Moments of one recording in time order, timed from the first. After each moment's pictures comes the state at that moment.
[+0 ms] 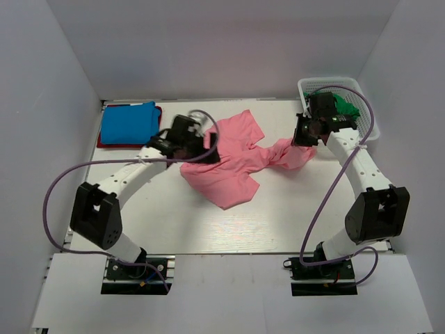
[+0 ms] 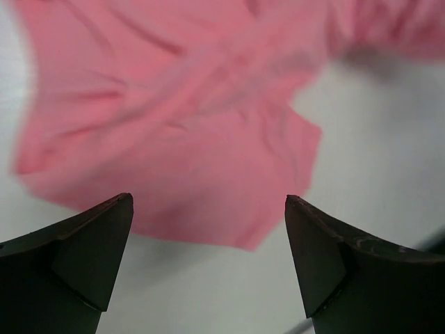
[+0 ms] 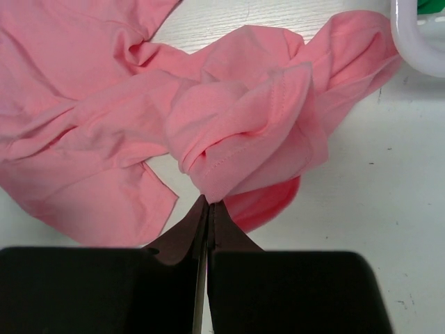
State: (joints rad) left arm -0.46 1.54 1.22 -0.44 0.15 -0.37; right arm 0.19 1.54 1.43 -0.80 -0.08 0.29
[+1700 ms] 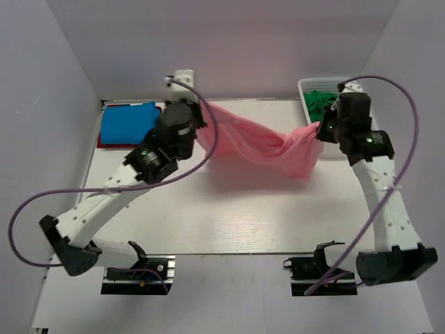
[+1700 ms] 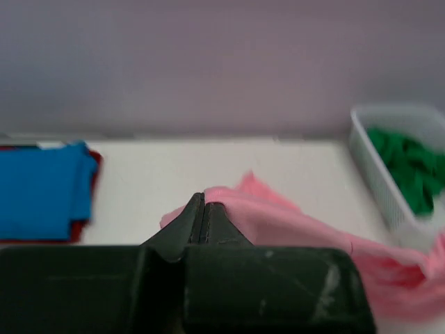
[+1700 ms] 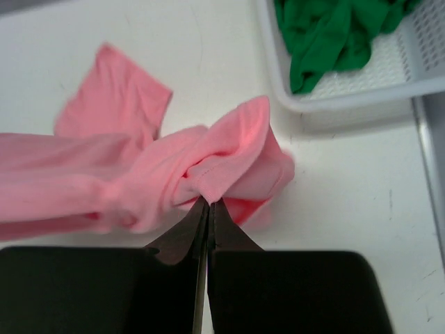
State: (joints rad) left arm -0.86 1.35 1.48 -0.28 -0.72 -0.18; right arm 0.17 1.25 1.45 -0.83 0.09 0.25
